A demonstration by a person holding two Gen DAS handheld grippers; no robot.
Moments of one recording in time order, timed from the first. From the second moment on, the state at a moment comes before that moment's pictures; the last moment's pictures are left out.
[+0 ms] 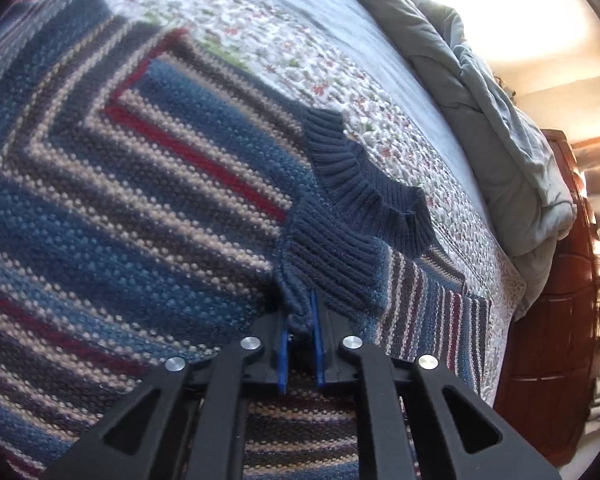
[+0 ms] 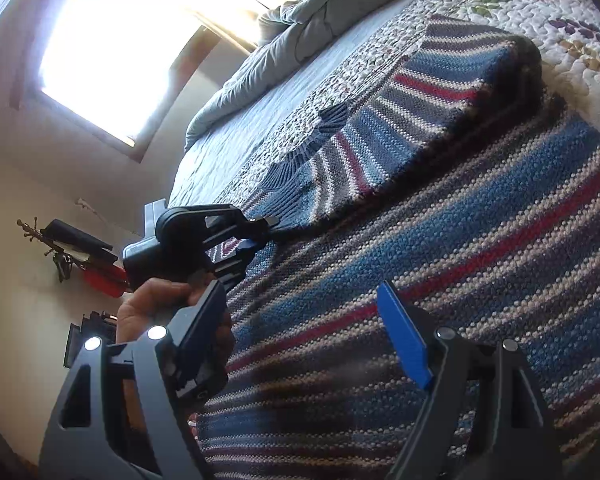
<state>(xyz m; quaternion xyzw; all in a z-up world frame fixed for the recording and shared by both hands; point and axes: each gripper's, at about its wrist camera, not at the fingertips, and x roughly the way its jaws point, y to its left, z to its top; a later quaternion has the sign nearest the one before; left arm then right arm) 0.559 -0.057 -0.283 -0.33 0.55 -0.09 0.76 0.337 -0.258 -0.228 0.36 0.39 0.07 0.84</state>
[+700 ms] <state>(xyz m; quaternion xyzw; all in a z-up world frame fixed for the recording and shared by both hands) 0.561 0.016 -0.249 -0.31 0.51 -0.11 0.80 0.341 -0.246 -0.236 0.35 0.41 0.08 0.84</state>
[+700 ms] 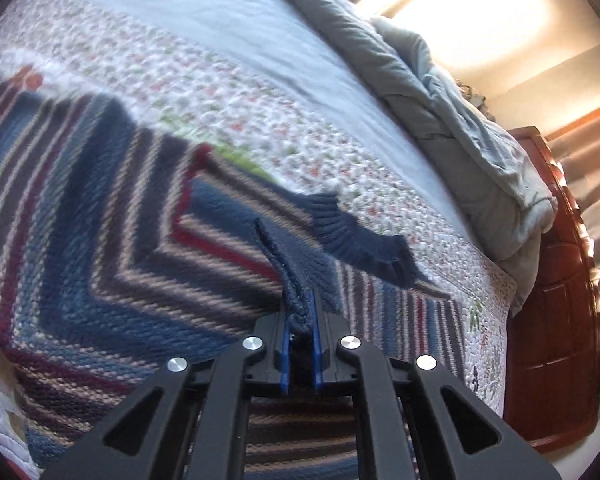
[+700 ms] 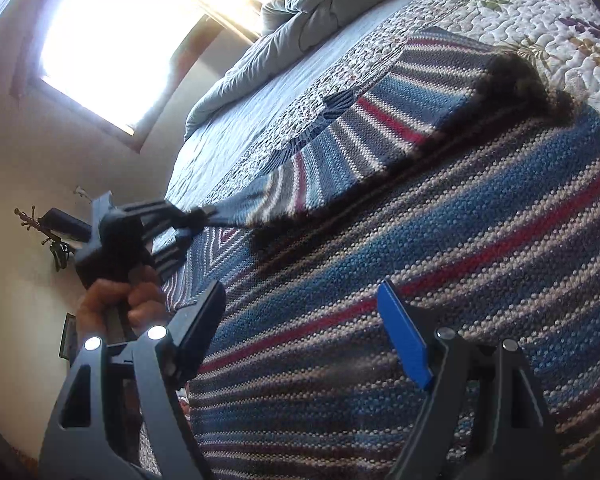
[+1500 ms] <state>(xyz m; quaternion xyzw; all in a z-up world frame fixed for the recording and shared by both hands) 0.542 0.011 -0.261 -0.29 0.51 -0.10 0.80 0.348 -0.245 -0.244 0.34 0.41 0.08 0.84</state>
